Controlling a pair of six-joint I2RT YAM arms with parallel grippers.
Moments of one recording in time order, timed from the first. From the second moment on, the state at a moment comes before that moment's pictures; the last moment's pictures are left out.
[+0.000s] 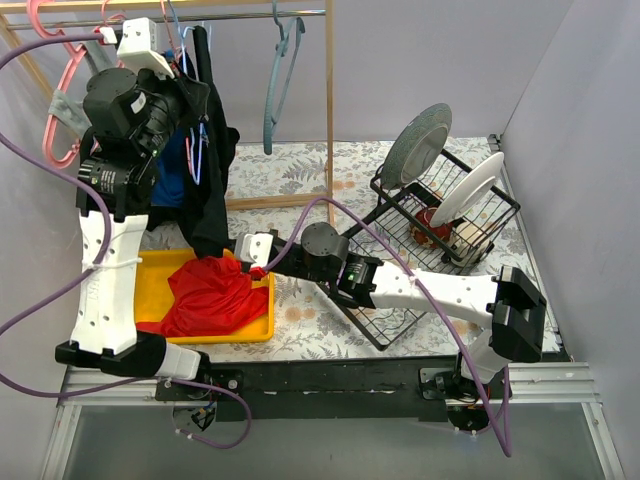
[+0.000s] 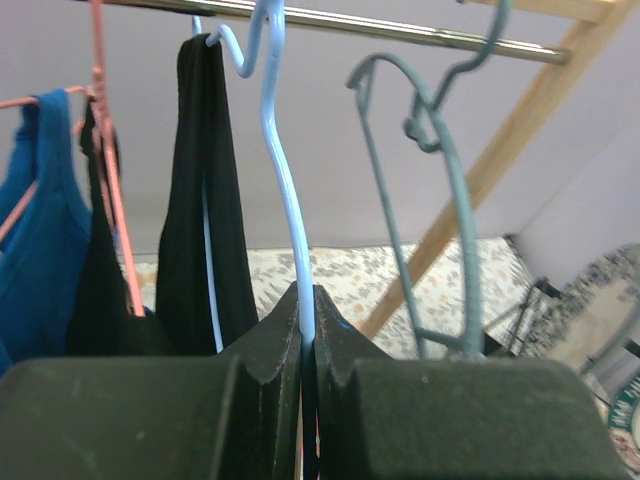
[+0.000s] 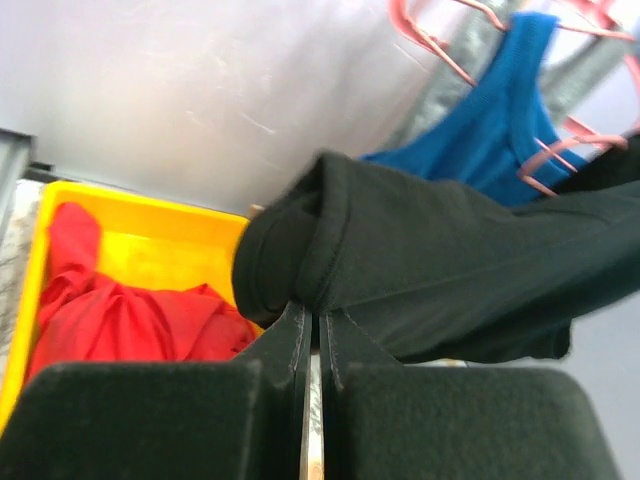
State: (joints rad) left arm -0.21 1.40 2.06 -0.64 0.00 -0.24; right arm 1.26 1.59 1.26 0.45 -0.16 -0.52
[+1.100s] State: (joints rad) left arm -0.21 0.69 1.64 -0.67 0.33 -0.43; right arm 1.14 1.63 1.56 0.38 -0.11 -0.44
